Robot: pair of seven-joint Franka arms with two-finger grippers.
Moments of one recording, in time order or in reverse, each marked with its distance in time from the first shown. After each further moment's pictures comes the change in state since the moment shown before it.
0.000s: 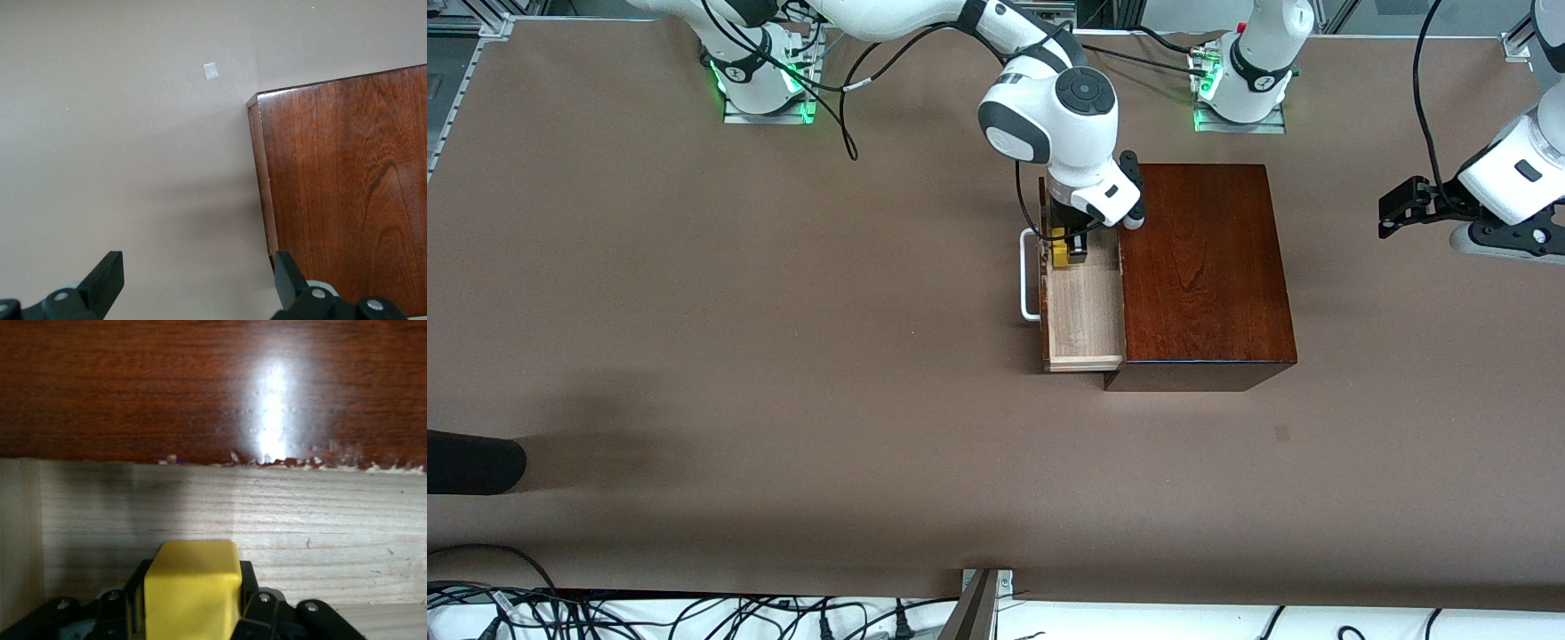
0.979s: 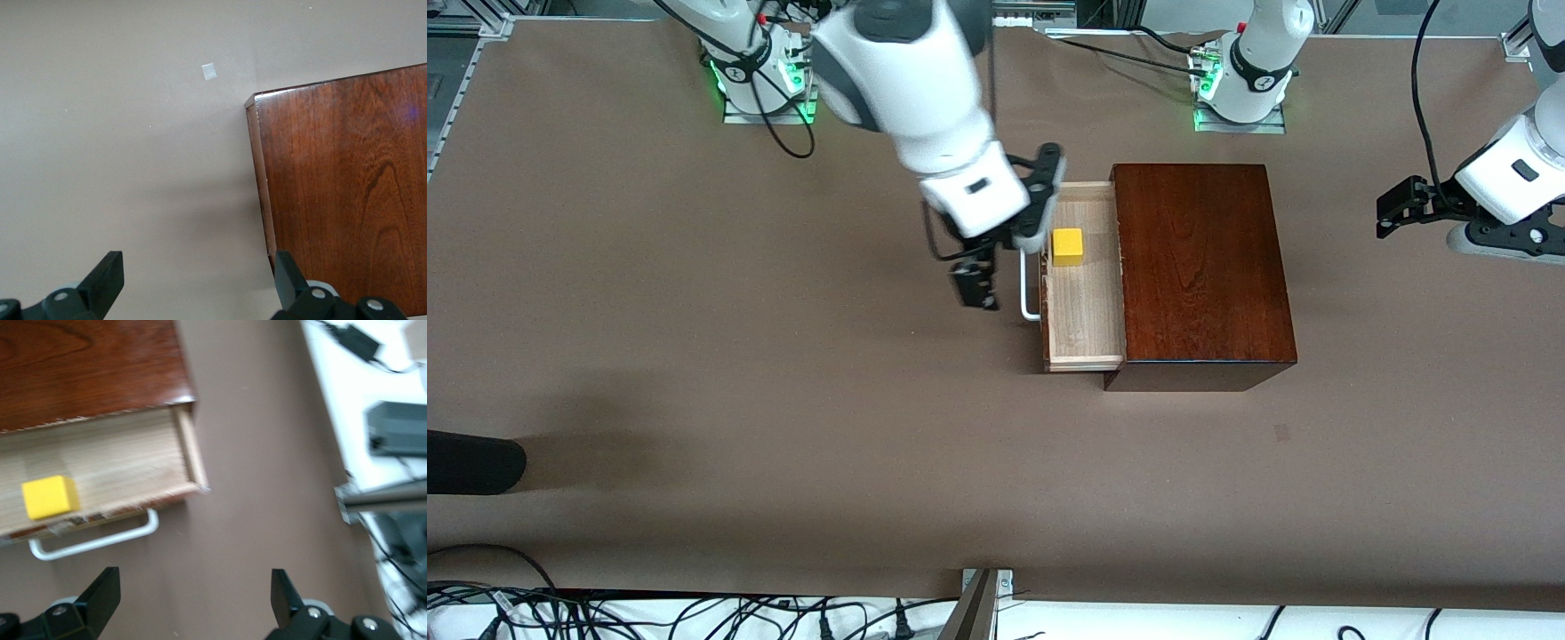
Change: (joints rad) left arm 0.000 0.001 -0.012 0.002 0.000 0.000 0.000; right arm -0.286 -0.290 -0.029 0.062 0.150 -0.092 -0.049
